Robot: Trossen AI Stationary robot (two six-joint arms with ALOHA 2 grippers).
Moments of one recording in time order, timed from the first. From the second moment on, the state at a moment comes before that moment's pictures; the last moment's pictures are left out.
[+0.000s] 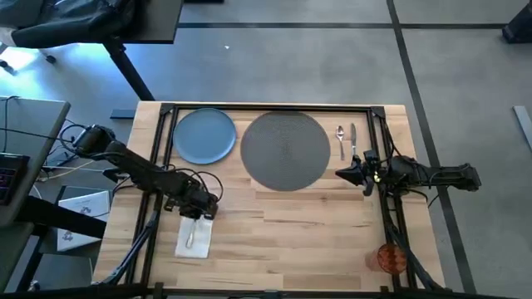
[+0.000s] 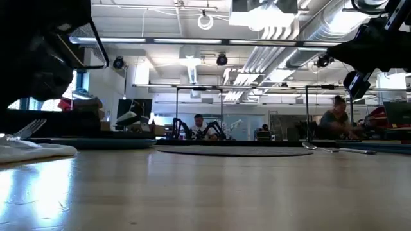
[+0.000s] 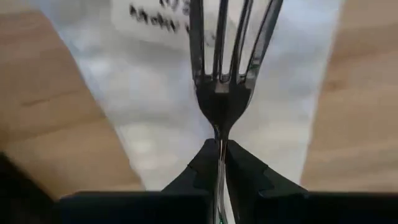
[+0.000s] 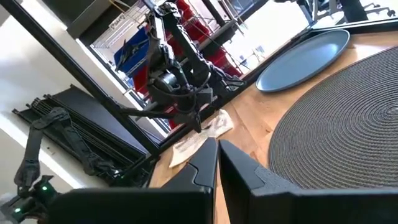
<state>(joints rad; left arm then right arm) -0.39 1.34 0.71 -0.82 0.26 -1.72 0.05 0.01 0.01 0.02 0.06 0.67</state>
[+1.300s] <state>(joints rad) -0.01 2.76 2.36 -0.14 0.16 -1.41 0.05 0.01 0.01 0.02 0.06 0.67</state>
